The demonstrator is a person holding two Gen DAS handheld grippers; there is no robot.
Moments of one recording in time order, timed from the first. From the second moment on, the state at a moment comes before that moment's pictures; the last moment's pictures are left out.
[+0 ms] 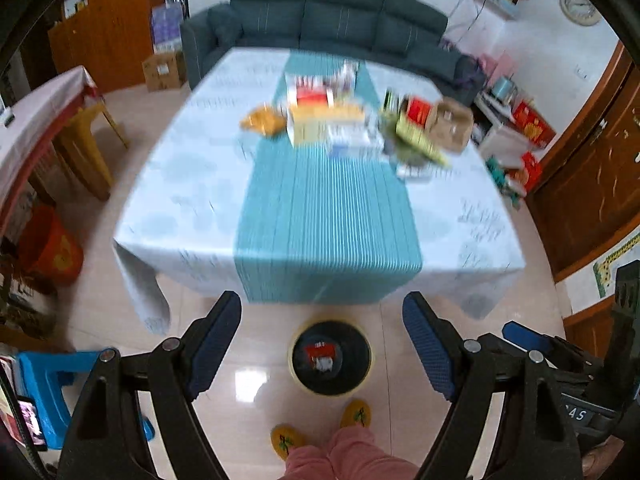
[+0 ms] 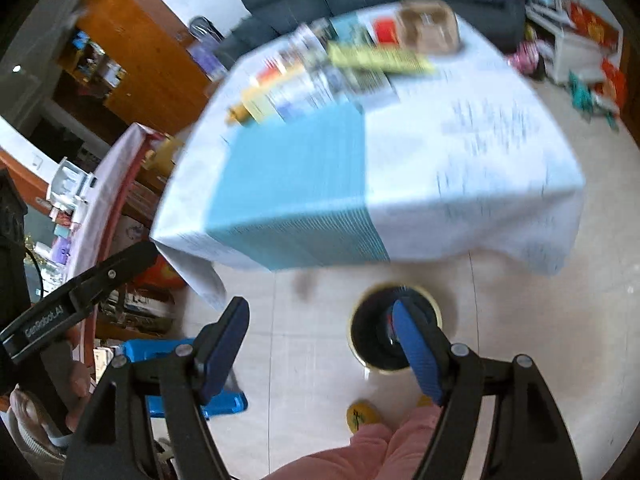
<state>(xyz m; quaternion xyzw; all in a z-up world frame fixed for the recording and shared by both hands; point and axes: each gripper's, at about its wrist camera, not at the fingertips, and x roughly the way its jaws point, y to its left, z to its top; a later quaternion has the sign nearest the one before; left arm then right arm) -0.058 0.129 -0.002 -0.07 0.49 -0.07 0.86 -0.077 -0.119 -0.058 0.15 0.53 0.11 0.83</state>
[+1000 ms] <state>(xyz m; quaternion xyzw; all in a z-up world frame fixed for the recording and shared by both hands) 0.098 0.186 0.006 -0.18 0.51 0.04 0.84 0.134 -0.138 0.033 0.08 0.49 0.13 0.86</state>
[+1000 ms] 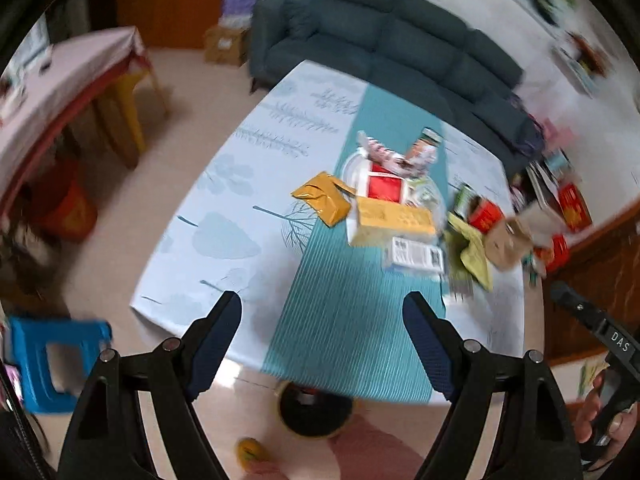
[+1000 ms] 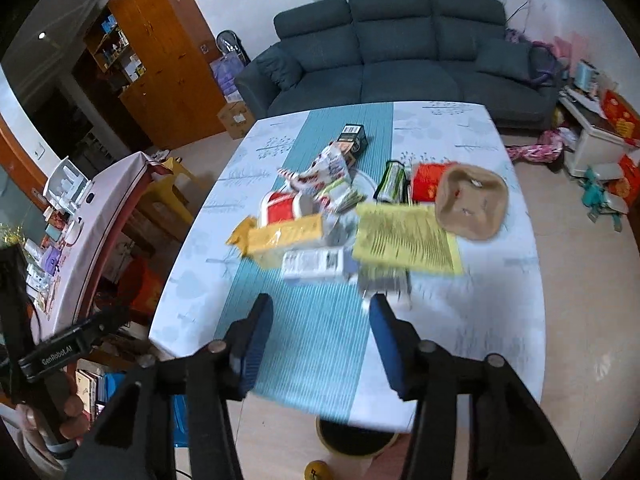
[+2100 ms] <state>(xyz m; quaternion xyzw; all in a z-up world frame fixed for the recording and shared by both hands) 0.283 0.205 -0.151 -0.35 0.59 0.18 0.71 0.389 -0.155 -0.139 0.09 0.66 0.12 0.73</state>
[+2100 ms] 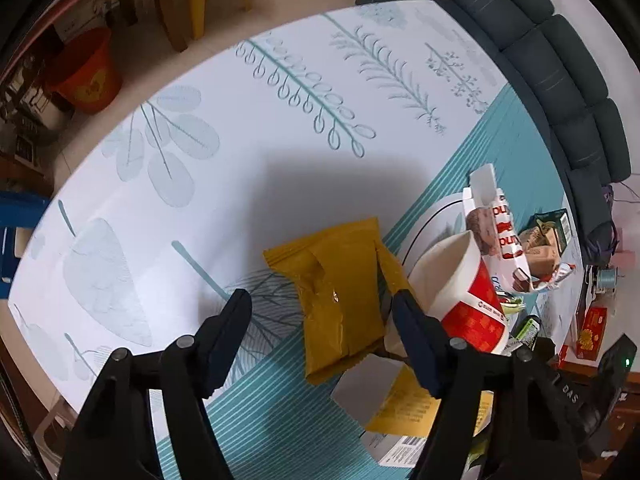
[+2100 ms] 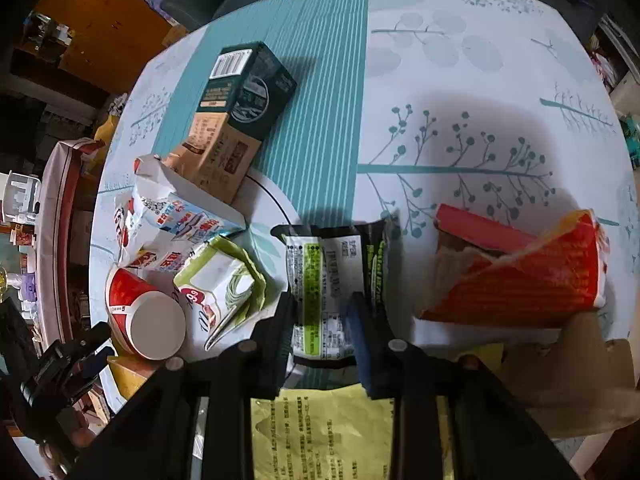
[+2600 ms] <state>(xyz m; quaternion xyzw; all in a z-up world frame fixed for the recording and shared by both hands) 0.283 0.195 -0.147 -0.33 0.59 0.18 0.72 0.372 -0.144 -0.109 0.11 0.62 0.21 0.75</state>
